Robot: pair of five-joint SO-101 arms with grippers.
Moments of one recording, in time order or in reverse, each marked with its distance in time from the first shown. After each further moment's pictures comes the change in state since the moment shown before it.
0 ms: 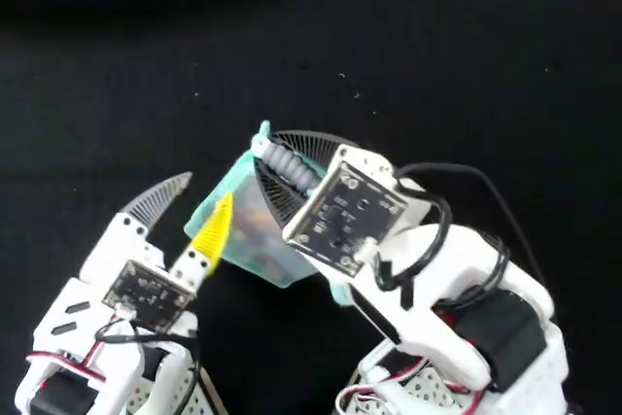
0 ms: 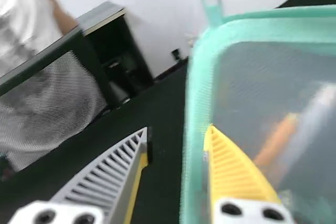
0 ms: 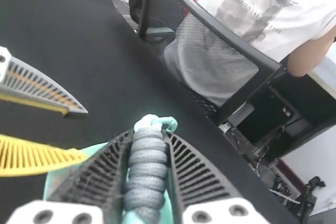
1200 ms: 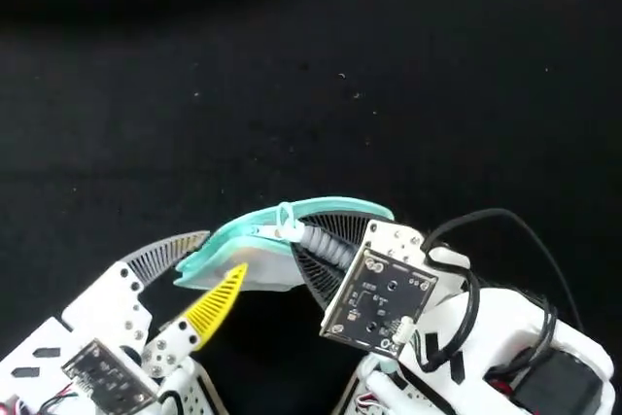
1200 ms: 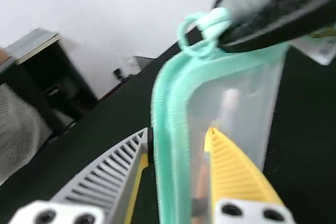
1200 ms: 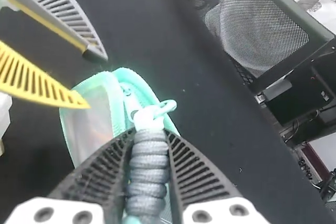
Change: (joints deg) left arm 15.6 0.0 -14.9 17.4 0.8; right arm -4.6 -9.1 -1.1 20.0 2.0
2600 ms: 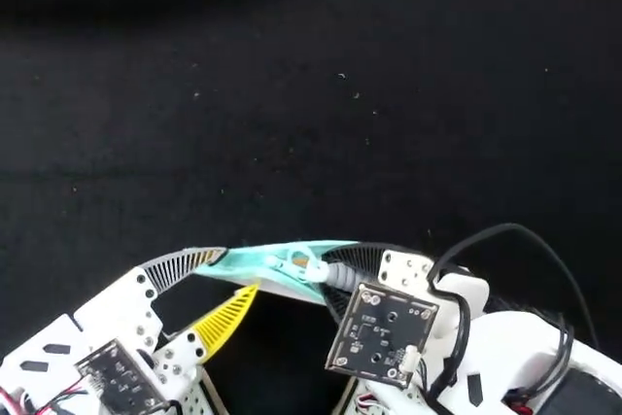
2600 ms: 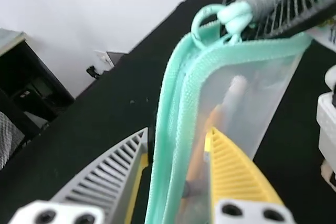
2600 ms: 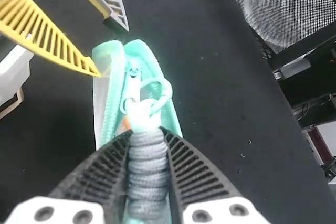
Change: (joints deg) left arm 4.0 0.0 -0.3 4.3 0.0; right arm 0.0 -2.5 -1.3 11.9 4.7
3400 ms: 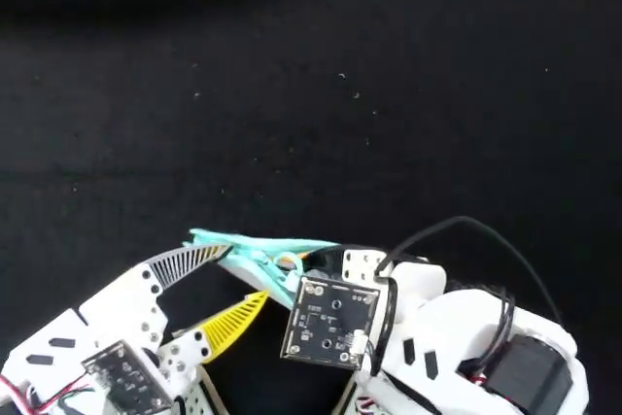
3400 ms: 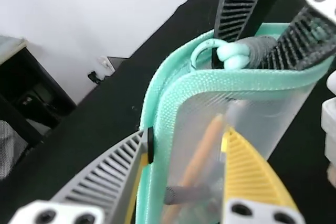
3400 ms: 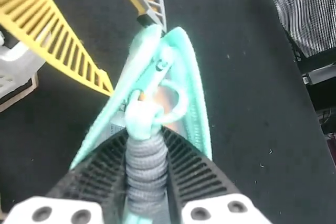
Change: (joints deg) left arm 0.4 0.0 3.5 -4.8 -2.3; right arm -5.8 -0.1 10.9 -5.5 0.4
